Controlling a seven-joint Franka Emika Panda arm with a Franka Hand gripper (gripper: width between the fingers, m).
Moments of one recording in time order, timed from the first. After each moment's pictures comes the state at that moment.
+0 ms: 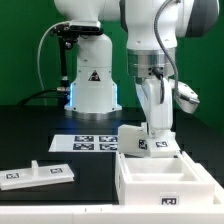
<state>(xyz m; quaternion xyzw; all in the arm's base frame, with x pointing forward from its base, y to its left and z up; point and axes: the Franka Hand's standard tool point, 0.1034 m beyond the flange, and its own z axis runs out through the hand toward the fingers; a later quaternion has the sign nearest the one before) 0.455 0.087 0.062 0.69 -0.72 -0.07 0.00</state>
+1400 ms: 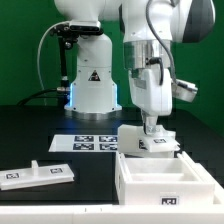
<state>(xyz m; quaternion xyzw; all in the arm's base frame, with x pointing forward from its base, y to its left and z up) 0.471 0.078 0.071 0.70 -0.70 0.04 -0.08</state>
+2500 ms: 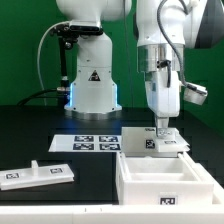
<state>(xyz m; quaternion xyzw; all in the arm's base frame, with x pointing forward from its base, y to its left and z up) 0.465 0.102 0.063 0.66 -0.75 0.04 -0.07</state>
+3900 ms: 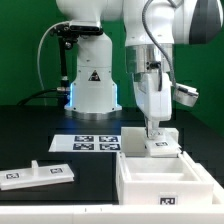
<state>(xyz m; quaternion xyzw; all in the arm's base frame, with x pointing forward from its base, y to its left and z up) 0.470 0.081 0.062 0.69 -0.72 0.01 -0.06</state>
